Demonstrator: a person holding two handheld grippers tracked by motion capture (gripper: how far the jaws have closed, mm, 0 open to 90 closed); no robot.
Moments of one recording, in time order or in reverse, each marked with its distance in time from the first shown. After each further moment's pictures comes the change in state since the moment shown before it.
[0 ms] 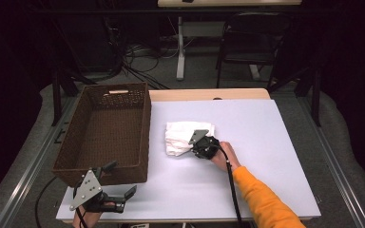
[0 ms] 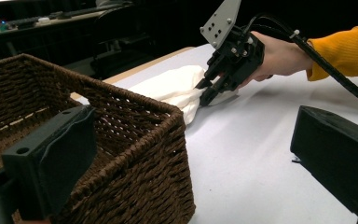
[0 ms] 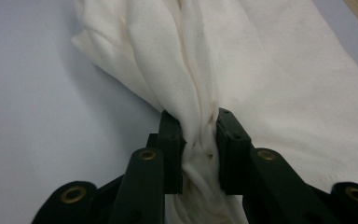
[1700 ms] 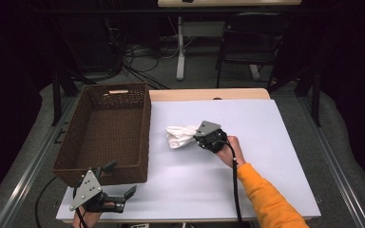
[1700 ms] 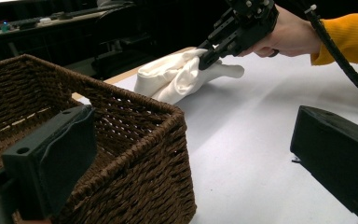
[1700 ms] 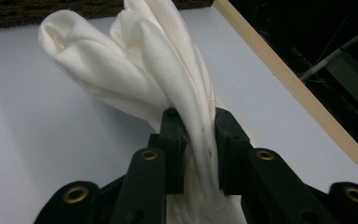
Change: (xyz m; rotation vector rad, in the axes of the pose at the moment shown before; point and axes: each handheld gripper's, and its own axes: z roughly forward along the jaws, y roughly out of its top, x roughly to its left) left arm 0.000 0.000 0.000 0.003 0.003 0.004; right arm -0.014 0.014 -0.046 -0.163 -0.121 0.016
